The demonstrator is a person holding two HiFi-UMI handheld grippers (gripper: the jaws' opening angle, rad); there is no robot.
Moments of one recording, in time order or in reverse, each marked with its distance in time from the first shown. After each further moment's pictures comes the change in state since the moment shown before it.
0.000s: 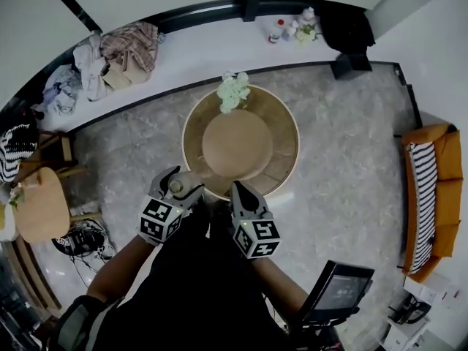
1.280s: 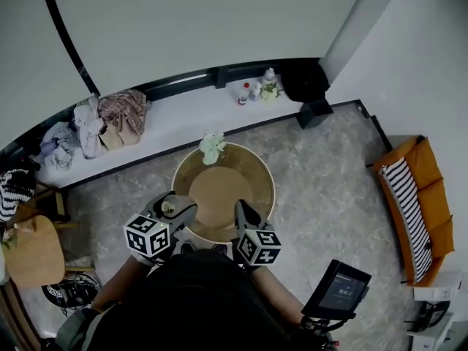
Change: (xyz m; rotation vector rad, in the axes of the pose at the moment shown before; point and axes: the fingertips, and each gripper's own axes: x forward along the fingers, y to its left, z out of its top) left arm -0.068 -0.033 0.095 -0.128 -0.246 -0.145; right arm -0.063 -0.008 0.073 -0.012 -0.183 -0.116
